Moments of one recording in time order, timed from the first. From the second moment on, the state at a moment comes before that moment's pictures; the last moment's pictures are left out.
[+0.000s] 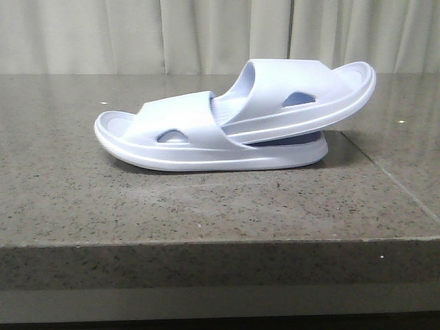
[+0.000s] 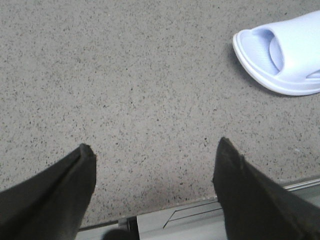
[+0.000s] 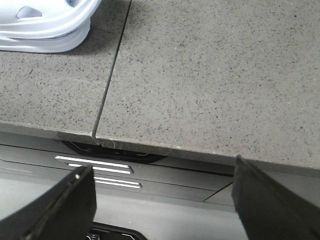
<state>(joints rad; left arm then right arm) -0.20 0.59 -0.78 -0.04 0.96 0.00 0.02 0.43 -0.78 0.14 1.16 -0.08</state>
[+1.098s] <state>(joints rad) -0.20 0.59 -0.78 -0.04 0.94 0.00 0.02 0.43 -0.78 0.14 1.17 -0.08</state>
